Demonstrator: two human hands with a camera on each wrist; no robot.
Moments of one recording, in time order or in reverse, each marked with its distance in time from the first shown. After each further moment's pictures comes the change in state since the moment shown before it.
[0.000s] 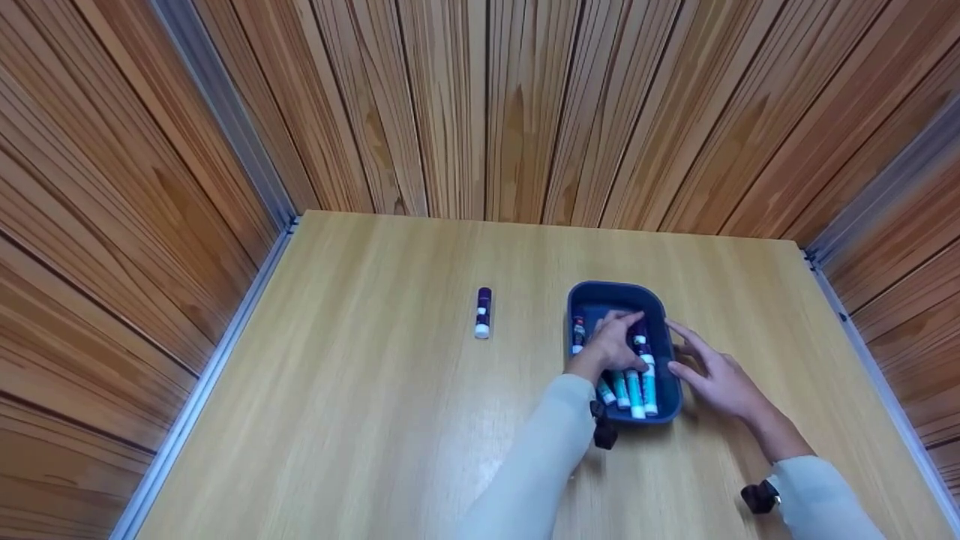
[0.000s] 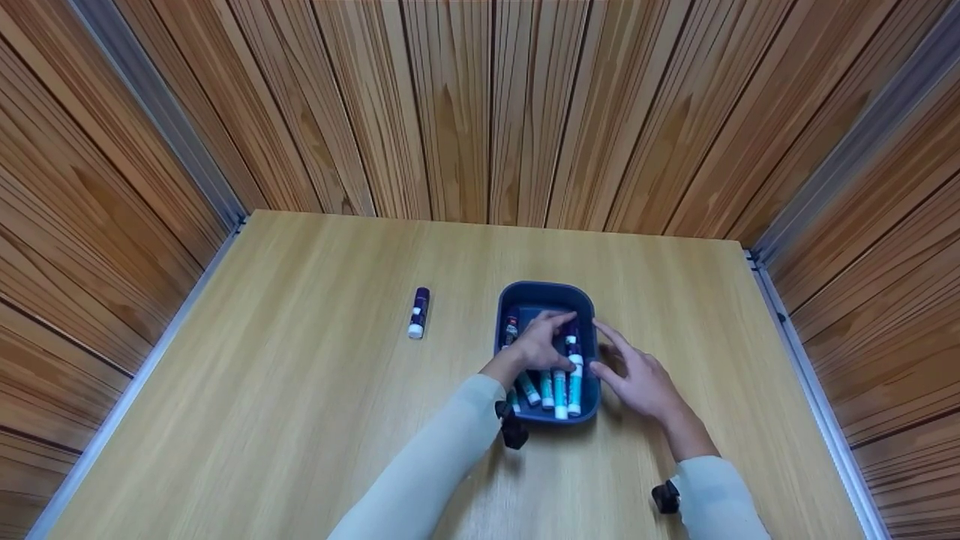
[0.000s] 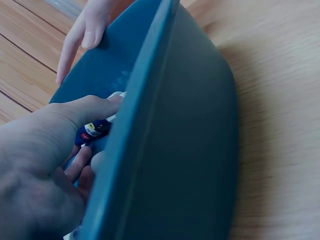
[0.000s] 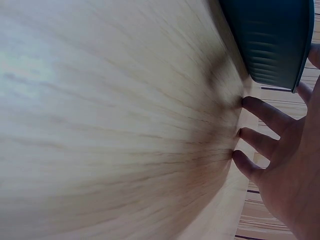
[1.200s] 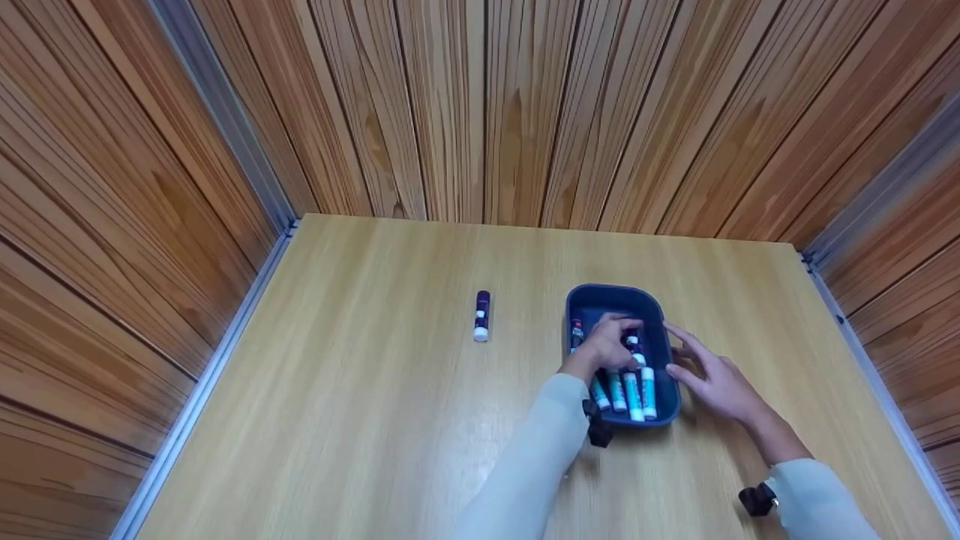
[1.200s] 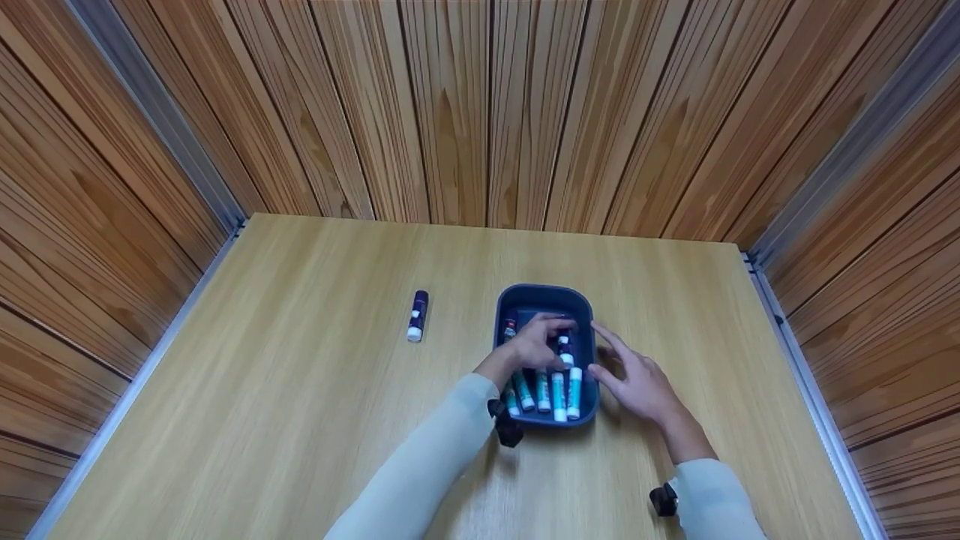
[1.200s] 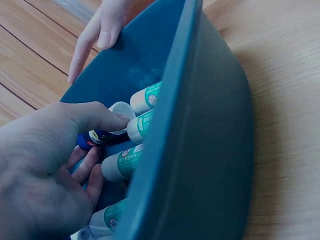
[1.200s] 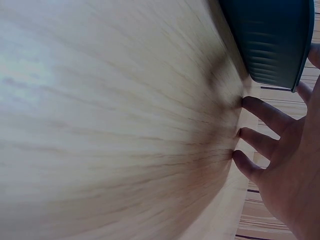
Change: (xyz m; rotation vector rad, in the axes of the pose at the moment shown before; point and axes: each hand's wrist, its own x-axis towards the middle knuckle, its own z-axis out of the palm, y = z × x) left_hand -0.006 0.001 -0.009 -0.063 -0.020 0.023; right_hand 0.000 0.003 0.003 -0.008 0.013 0.004
